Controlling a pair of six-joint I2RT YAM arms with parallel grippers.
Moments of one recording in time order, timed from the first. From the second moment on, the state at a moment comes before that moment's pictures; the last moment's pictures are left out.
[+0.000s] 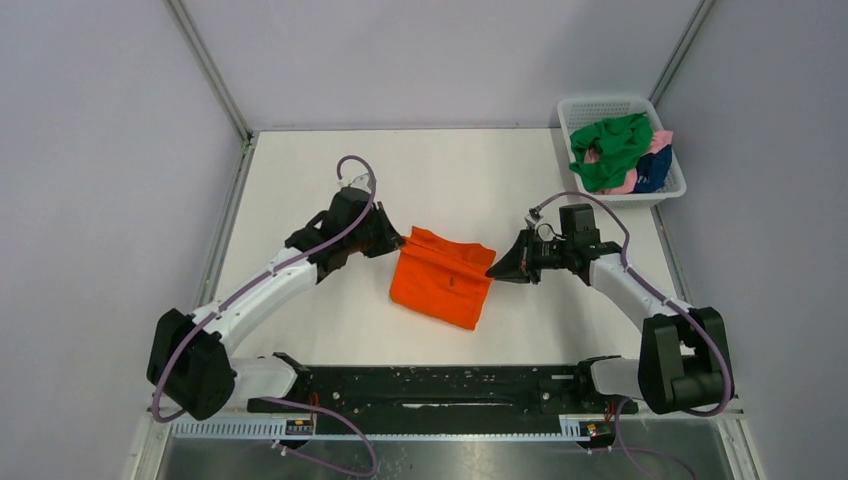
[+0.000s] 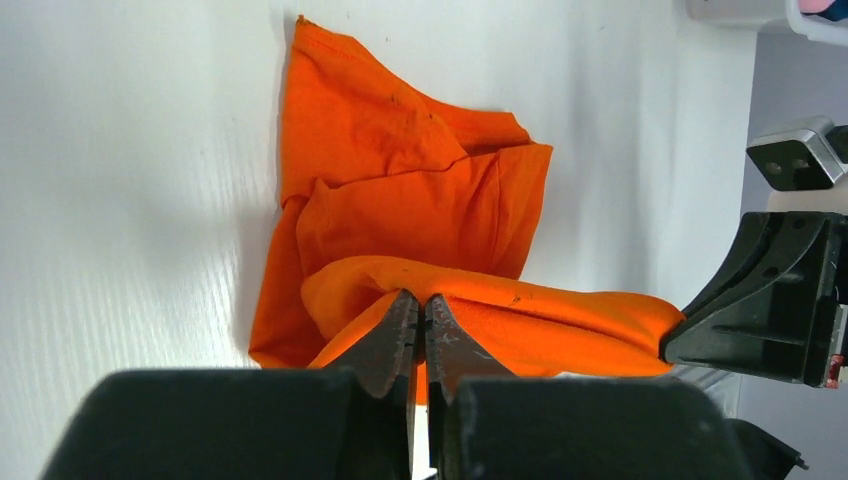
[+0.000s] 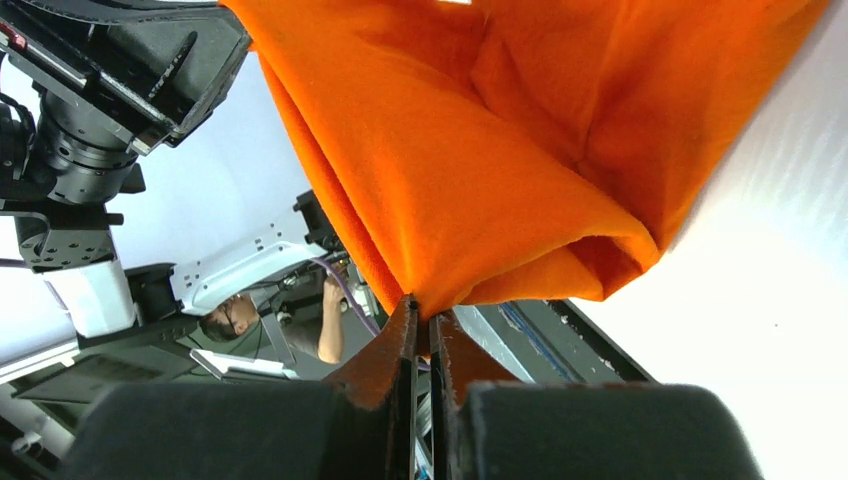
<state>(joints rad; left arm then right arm) -0.56 1.21 0.91 -0.36 0.04 -0.76 0.19 1.27 0.67 -0.29 -0.99 0.78</state>
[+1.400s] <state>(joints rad) -0.43 1.80 1.29 -0.30 0.23 -0.62 0.13 1.49 0.88 -0.35 -0.45 0.60</state>
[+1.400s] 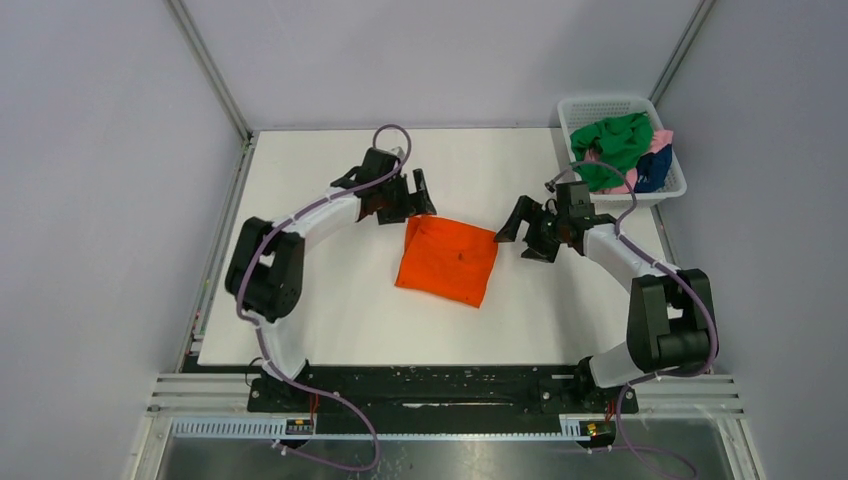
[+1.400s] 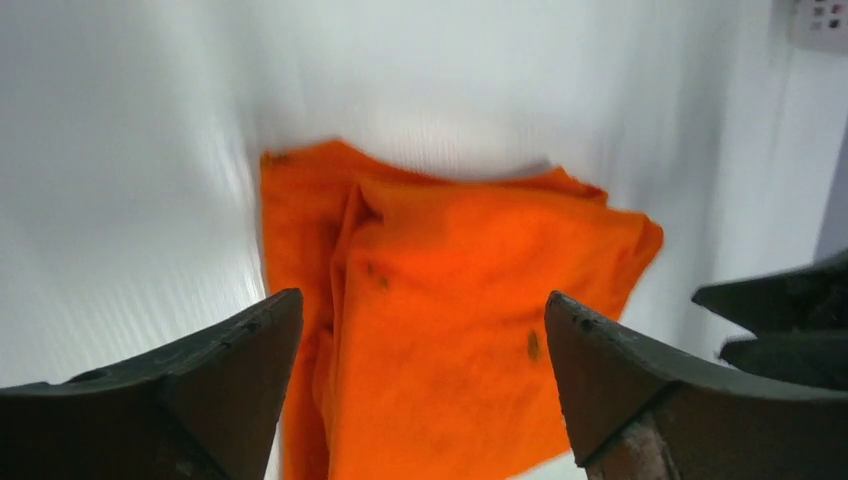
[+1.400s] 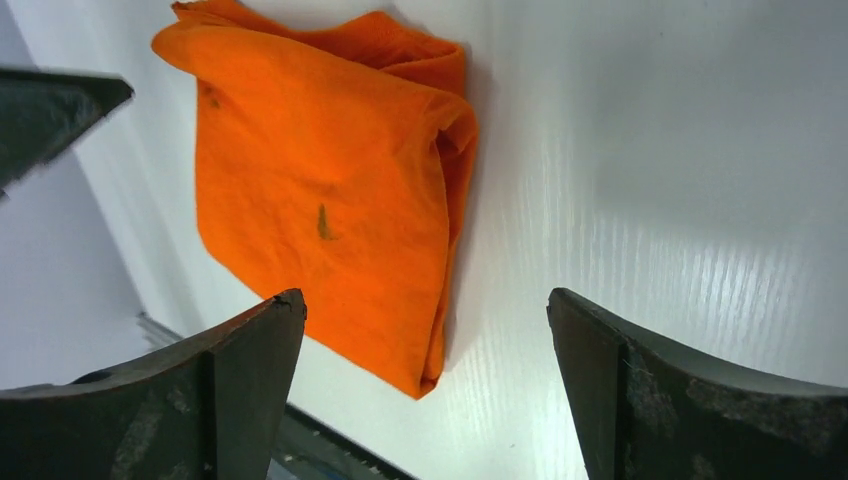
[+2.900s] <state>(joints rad) -0.43 1.62 1.17 -0.31 0.23 -0.55 0.30 1.65 1.07 -0.24 -0.45 0.56</state>
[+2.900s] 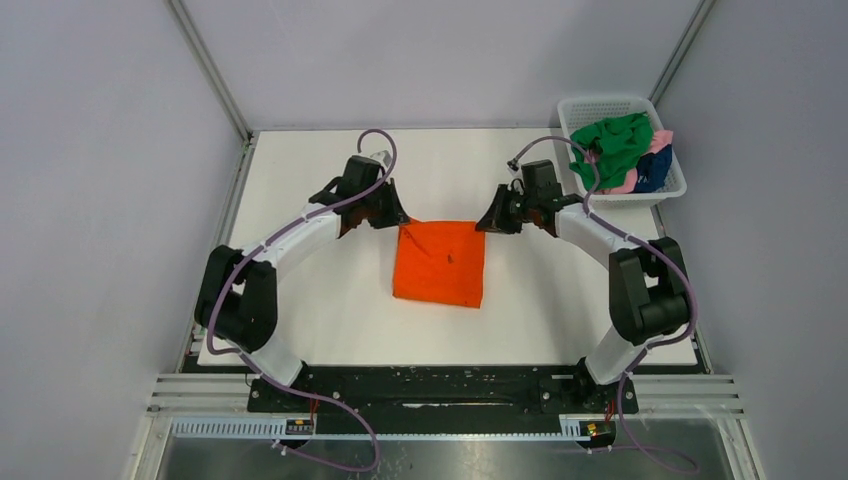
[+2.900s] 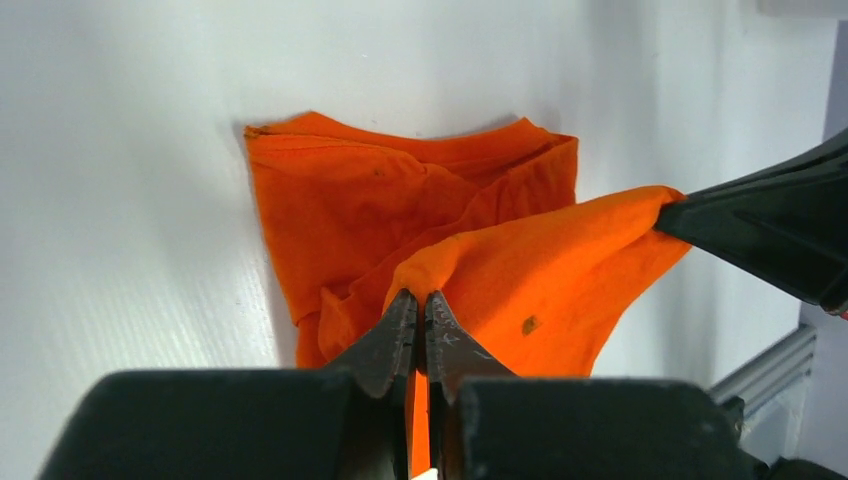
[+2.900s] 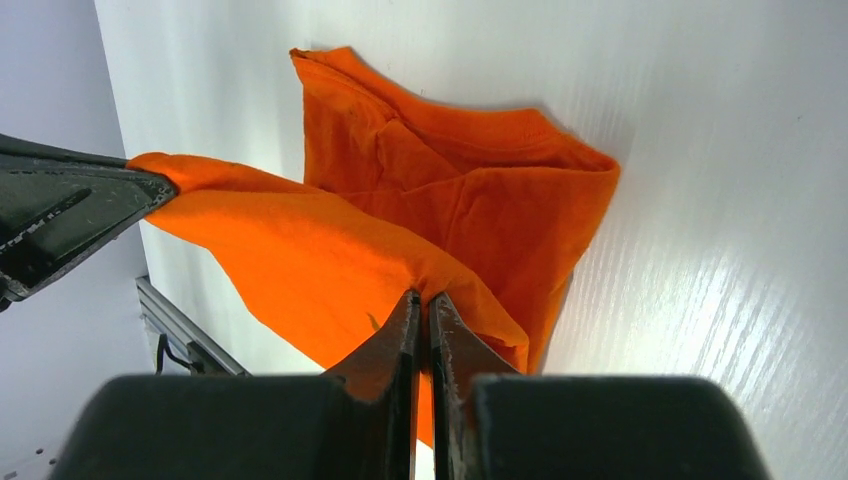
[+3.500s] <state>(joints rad) -0.33 2.07 1.46 -0.37 0.08 -0.60 0.31 2.08 1.40 -0.22 -0.35 0.54</state>
